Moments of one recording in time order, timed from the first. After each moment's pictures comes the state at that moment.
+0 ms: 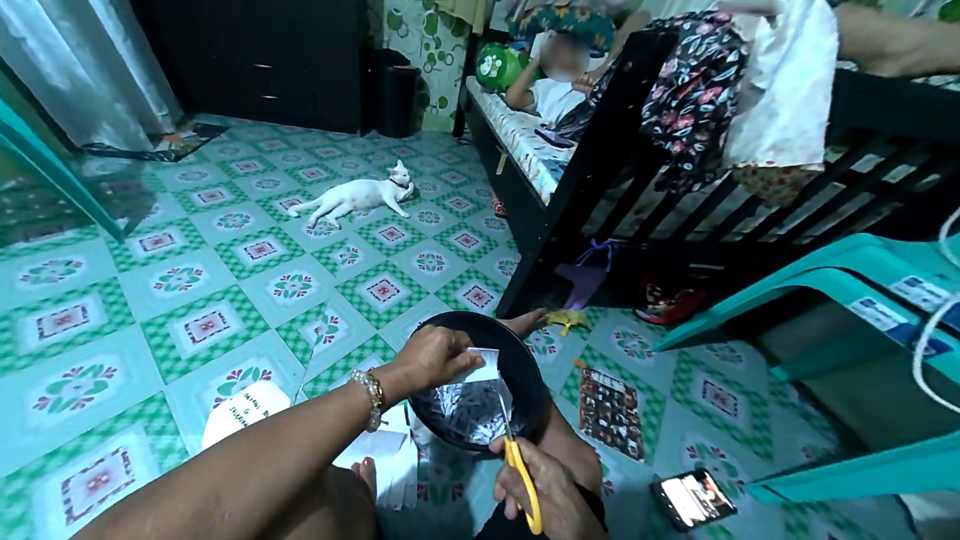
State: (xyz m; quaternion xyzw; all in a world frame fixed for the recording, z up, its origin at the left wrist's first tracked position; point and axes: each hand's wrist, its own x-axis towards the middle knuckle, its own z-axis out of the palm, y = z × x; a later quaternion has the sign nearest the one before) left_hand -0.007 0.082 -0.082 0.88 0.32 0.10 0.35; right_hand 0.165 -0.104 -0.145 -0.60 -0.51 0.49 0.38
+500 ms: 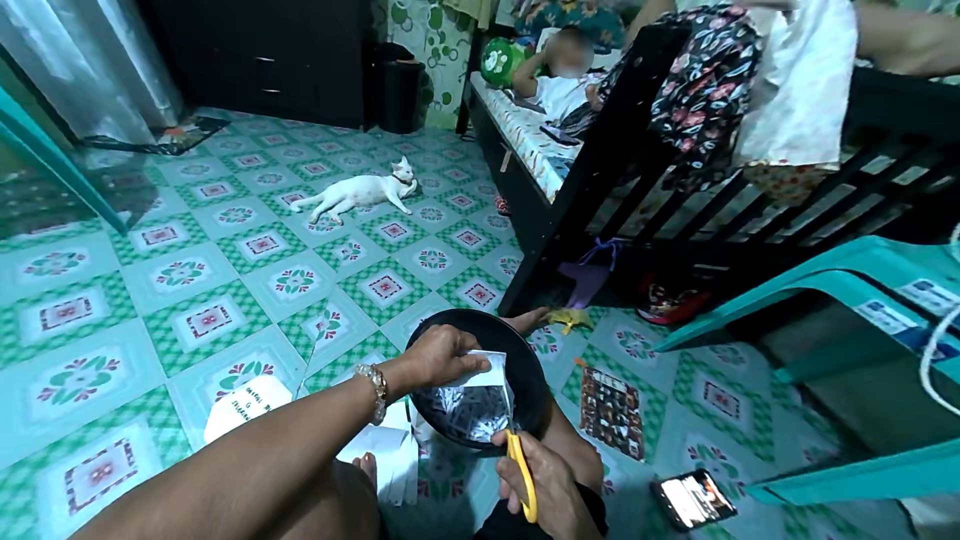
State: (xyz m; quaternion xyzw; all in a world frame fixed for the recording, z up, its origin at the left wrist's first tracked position) left_hand -0.006 0.083 -0.081 0.86 0.30 0.08 0.40; right_hand 0.159 -0.100 -0.153 -0.61 -0.49 0.46 0.43
